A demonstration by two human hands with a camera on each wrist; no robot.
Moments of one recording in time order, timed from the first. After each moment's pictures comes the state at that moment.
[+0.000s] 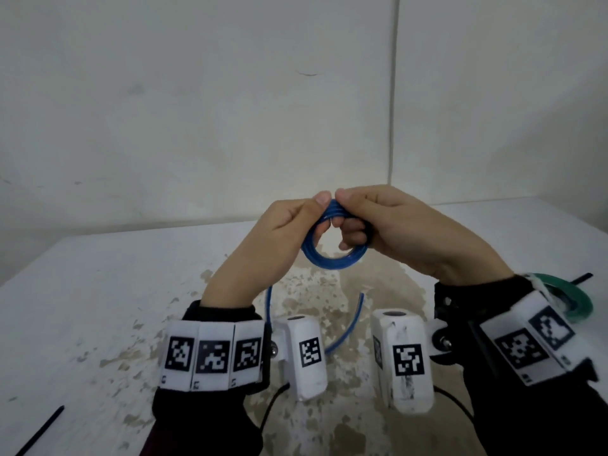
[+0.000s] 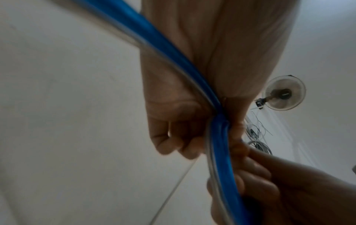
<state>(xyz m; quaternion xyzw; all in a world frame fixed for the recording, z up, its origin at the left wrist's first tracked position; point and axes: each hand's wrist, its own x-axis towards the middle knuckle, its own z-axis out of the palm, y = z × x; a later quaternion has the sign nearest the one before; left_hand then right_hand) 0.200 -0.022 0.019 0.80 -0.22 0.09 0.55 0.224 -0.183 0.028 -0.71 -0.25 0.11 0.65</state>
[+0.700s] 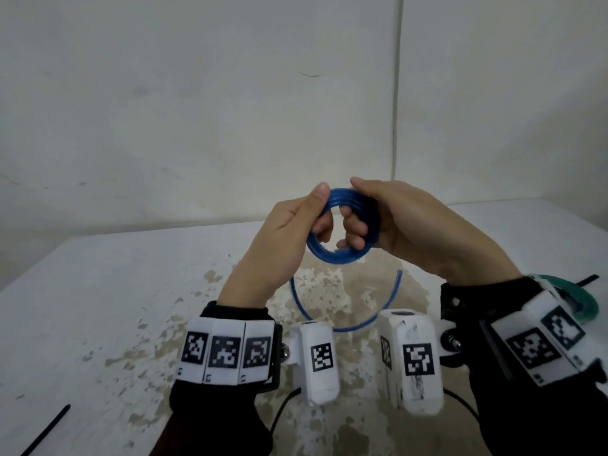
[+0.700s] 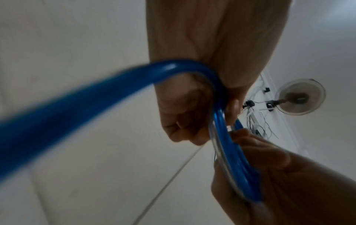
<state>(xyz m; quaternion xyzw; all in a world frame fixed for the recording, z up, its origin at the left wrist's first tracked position) 0.206 -0.027 0.012 0.75 -0.22 0.10 0.61 0.226 -0.186 0.032 -0.66 -0.21 0.14 0.70</state>
